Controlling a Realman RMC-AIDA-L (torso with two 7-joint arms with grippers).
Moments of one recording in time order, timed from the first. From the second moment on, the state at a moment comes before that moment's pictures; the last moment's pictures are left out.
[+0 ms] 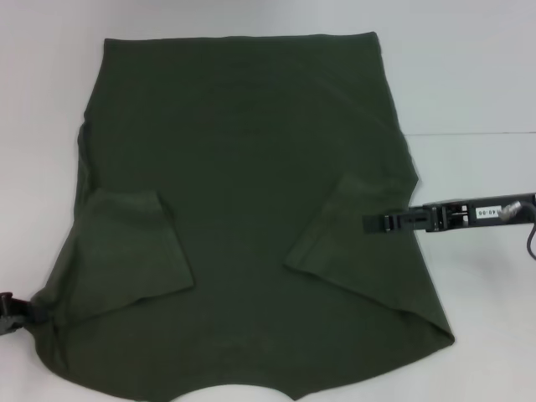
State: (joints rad) left arm -0.54 -1.98 0.12 0.70 2.66 1.47 -2.26; right arm 0.75 1.92 -0.73 -0.49 -2.09 -1.44 1.99
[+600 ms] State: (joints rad) left arm -0.55 -1.99 0.12 0.66 2.65 1.41 -2.25; right arm 0.73 1.84 -0.73 -0.48 -2.34 -1.46 2.47
